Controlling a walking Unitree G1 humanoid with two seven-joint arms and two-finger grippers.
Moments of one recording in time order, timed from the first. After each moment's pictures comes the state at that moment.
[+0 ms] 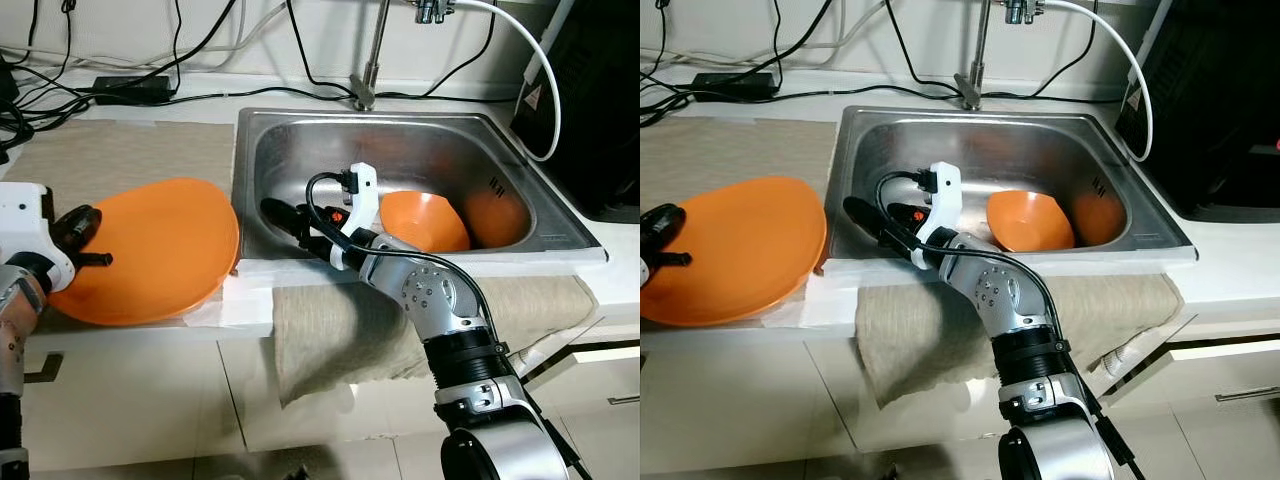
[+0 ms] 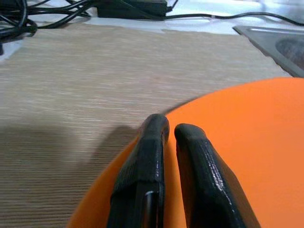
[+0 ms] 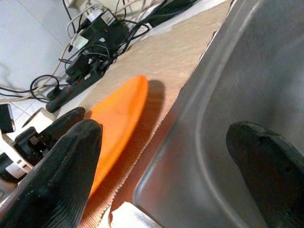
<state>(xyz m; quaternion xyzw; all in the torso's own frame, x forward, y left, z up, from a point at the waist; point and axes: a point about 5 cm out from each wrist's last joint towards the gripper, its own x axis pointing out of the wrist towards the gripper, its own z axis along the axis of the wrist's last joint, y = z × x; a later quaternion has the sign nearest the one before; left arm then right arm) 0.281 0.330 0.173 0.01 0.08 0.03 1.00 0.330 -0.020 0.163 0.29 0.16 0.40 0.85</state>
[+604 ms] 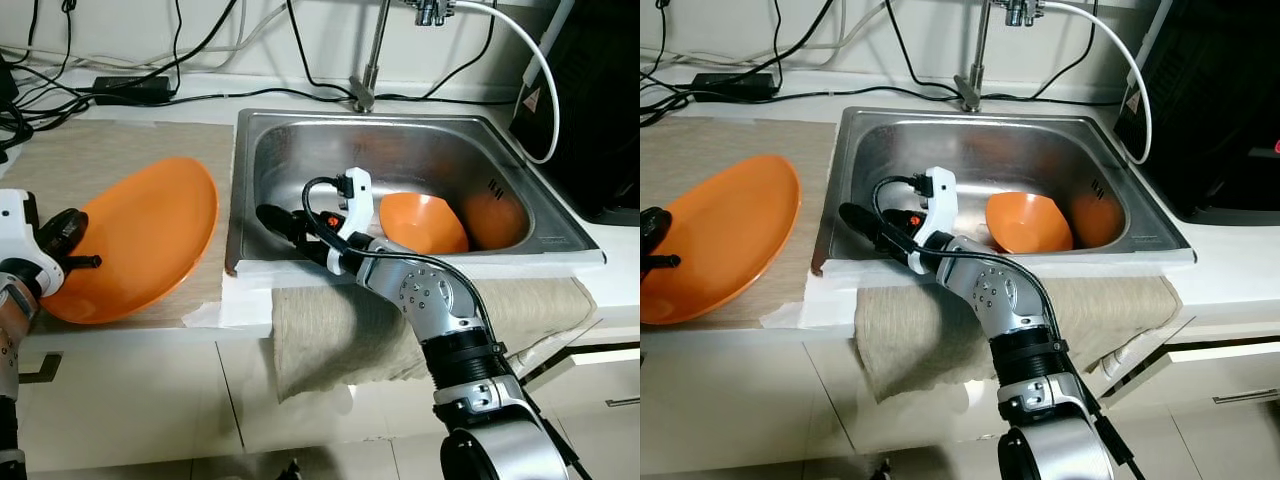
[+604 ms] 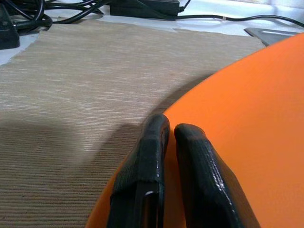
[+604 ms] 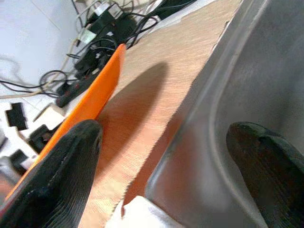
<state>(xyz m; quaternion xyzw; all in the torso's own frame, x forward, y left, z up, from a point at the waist) 0.279 0.338 0.166 0.00 0.08 0.05 1.00 0.327 -0.016 0.162 0.31 0.17 0.42 0.84</state>
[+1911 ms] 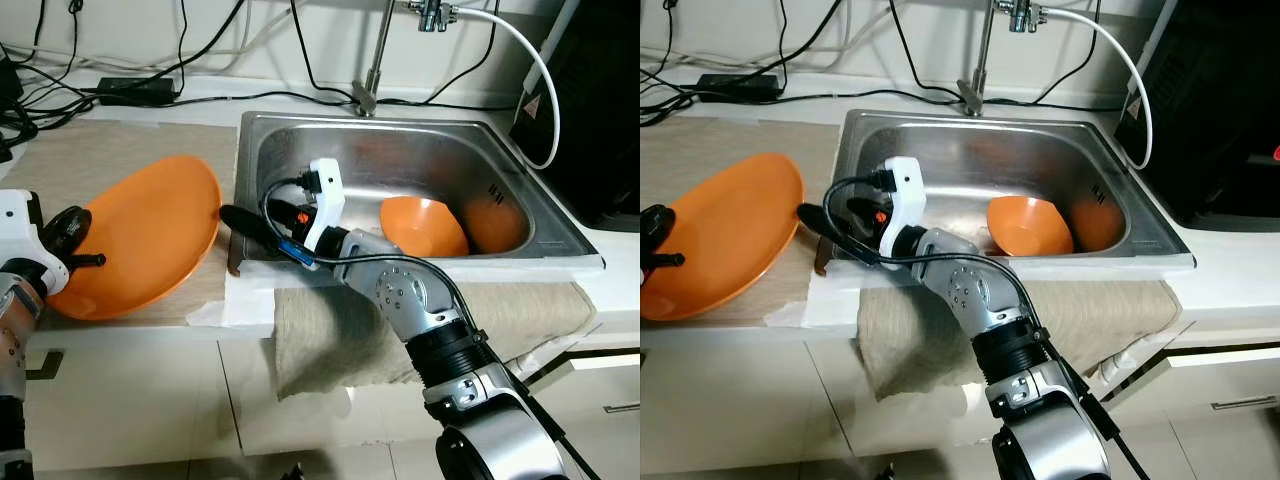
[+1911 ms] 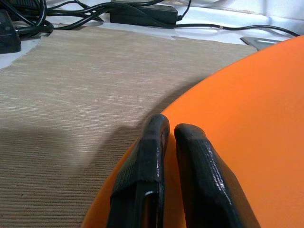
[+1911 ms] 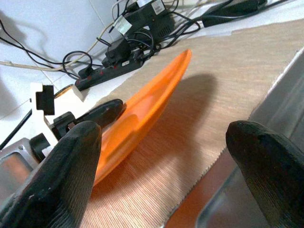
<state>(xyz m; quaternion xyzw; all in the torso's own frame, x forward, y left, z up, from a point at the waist) 0.282 0.331 0.164 0.00 0.07 0.04 1.00 0.323 0.015 0.185 0.23 0.11 0.49 0.84</state>
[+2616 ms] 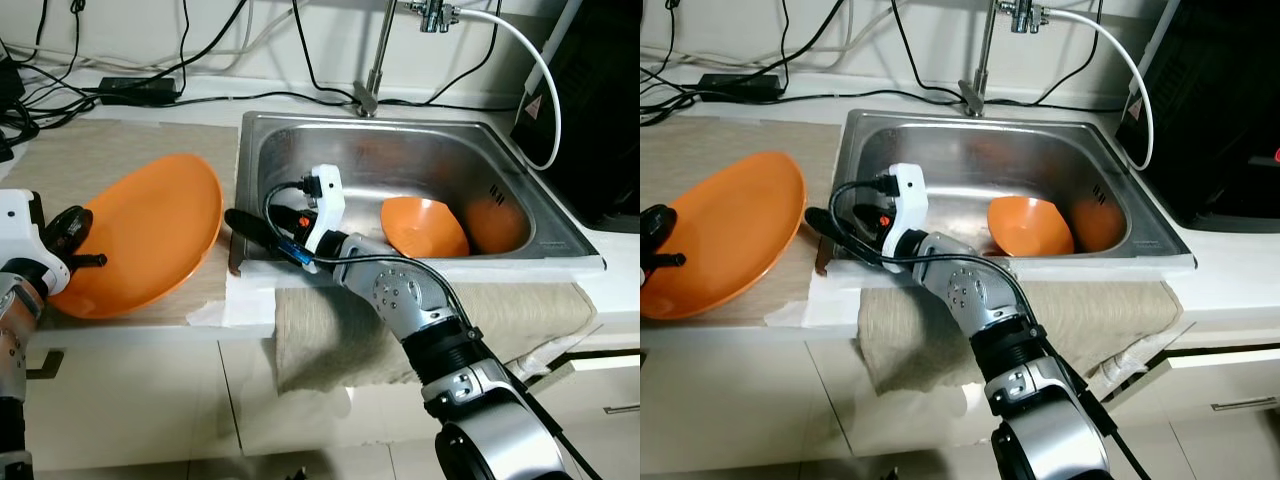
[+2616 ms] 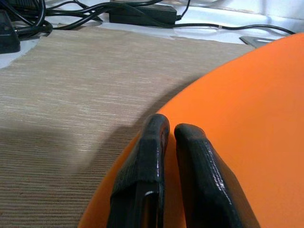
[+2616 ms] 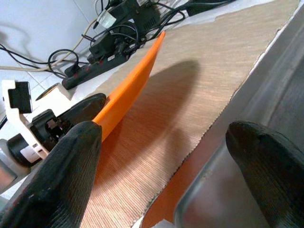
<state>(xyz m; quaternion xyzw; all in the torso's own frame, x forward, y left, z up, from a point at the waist) 0.281 0.329 0.165 0.00 0.07 0.03 1.00 0.328 0.013 0.166 0.24 0.13 0.46 0.84</state>
